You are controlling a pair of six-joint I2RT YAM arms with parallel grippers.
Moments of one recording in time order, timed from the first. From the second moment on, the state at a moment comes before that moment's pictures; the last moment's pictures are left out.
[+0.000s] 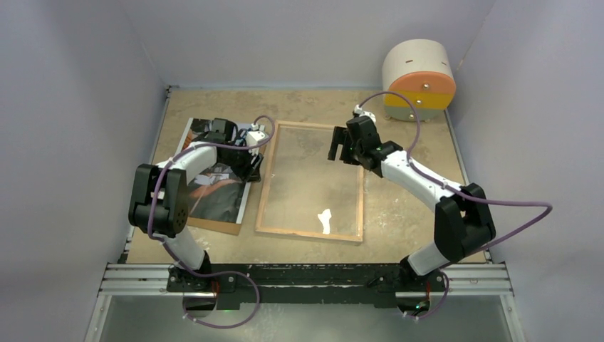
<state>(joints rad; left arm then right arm) -0.17 1.71 1.06 -0.50 0.57 0.54 0.50 1.53 1.07 -0.35 0.14 0.56</state>
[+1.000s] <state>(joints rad) -0.17 1.79 1.10 -0.46 0.57 0.53 0.39 1.98 1.42 -0.40 0.26 0.49</state>
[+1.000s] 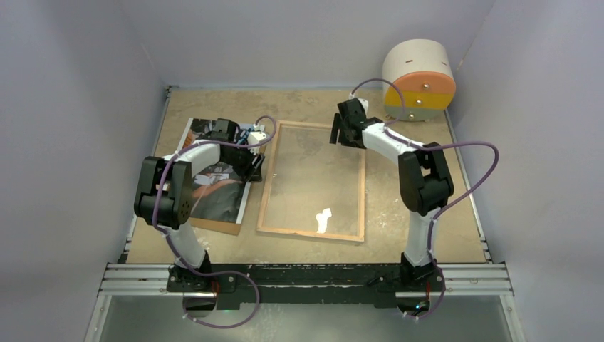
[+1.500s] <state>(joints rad) -0.17 1.79 1.09 -0.46 0.57 0.53 0.38 2.11 1.62 -0.45 0.38 0.45</state>
